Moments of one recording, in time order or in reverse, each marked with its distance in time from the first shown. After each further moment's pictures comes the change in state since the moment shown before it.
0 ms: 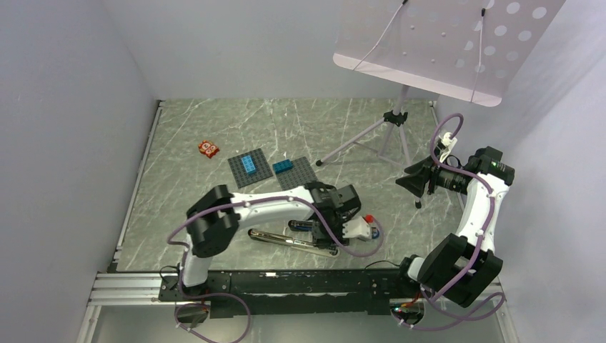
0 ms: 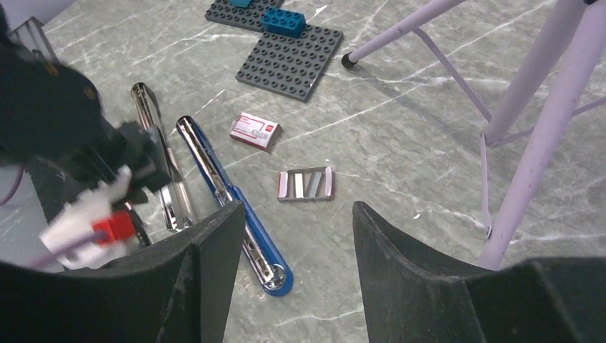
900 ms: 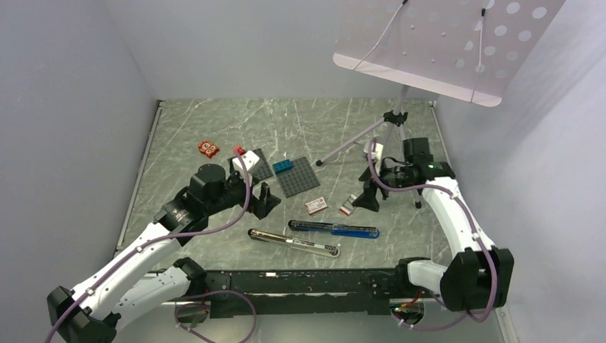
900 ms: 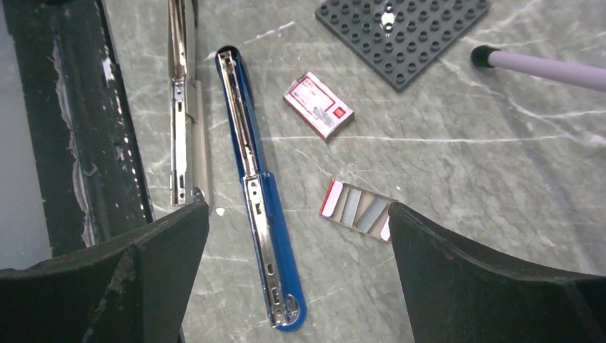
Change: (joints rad) left arm 0.540 -1.173 -0.803 0.596 0.008 -0.521; right arm 0.596 -0.076 -0.183 0.437 0.268 0.301
